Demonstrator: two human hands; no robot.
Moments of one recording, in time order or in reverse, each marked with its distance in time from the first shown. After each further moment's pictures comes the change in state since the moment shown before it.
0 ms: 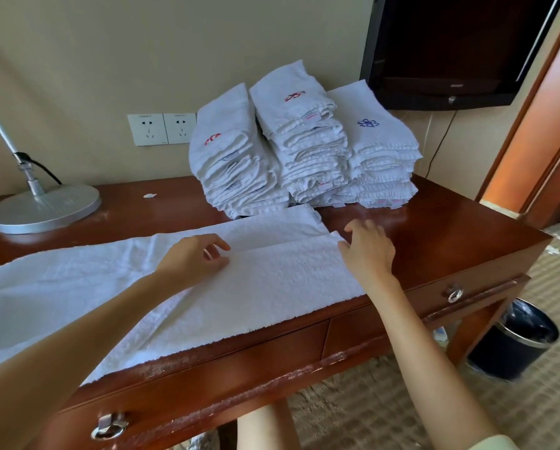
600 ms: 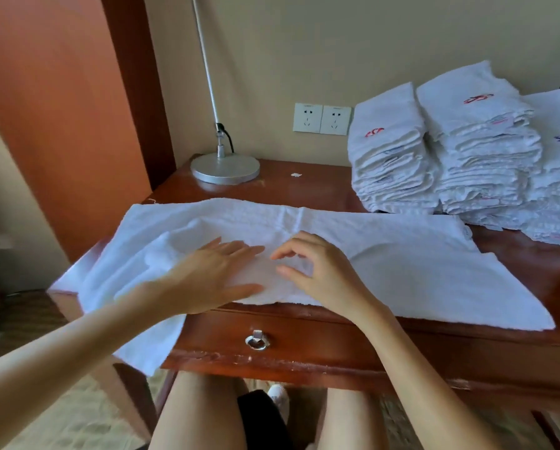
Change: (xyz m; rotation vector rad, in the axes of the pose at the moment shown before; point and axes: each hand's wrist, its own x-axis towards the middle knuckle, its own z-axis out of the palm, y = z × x) left_hand -0.193 -0.063 -0.083 0.445 -0.074 -0.087; right_hand -0.131 -0.210 0.001 0.785 -0.317 -1.032
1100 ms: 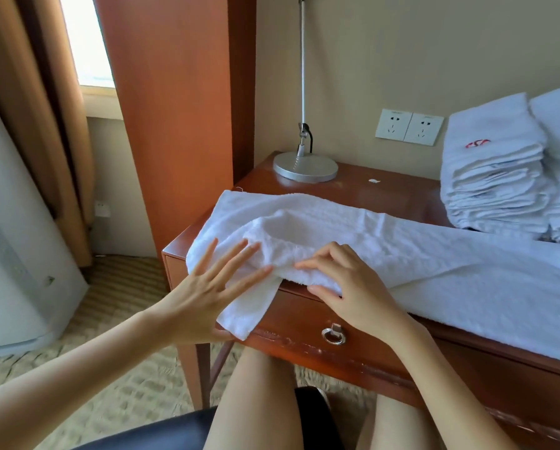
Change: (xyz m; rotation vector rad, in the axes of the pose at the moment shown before) left_hand -0.126 -0.075 0.043 0.407 0.229 0.039; right_hand 0.012 -0.037 0.065 -0.165 -0.156 -0.223
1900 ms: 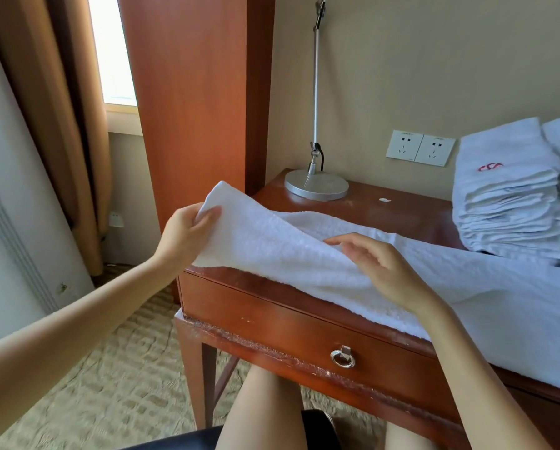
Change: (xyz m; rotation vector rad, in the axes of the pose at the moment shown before) left_hand 0.044 -0.063 -0.044 -0.972 0.461 -0.892; right_hand 0.034 0.010 -0.048 0.486 -0.067 0.255
